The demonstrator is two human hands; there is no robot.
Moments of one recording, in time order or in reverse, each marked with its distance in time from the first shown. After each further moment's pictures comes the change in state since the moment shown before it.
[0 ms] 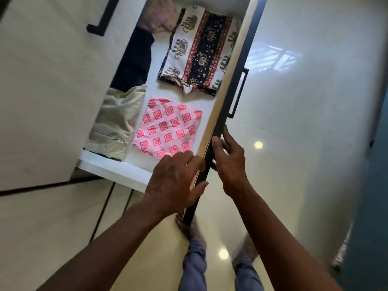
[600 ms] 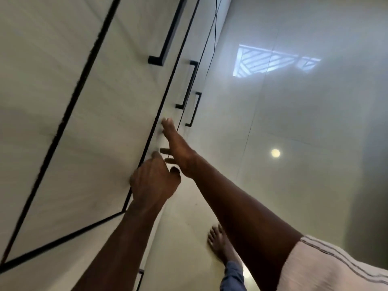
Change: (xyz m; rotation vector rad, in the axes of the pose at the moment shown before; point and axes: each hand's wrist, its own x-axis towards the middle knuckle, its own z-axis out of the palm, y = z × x) left_hand 0.001 -0.146 -0.053 0.060 -0.134 -0.836; right_hand 0.026 -0.056 0.228 0.044 -0.645 0.173
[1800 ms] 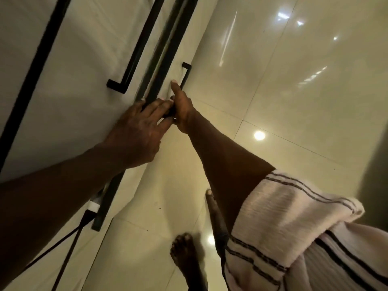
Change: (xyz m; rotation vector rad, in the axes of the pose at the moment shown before) left_hand 0.211 0.051 0.131 0.457 0.146 0.950; right_hand 0.253 0.063 -0.194 0.227 0.233 0.237
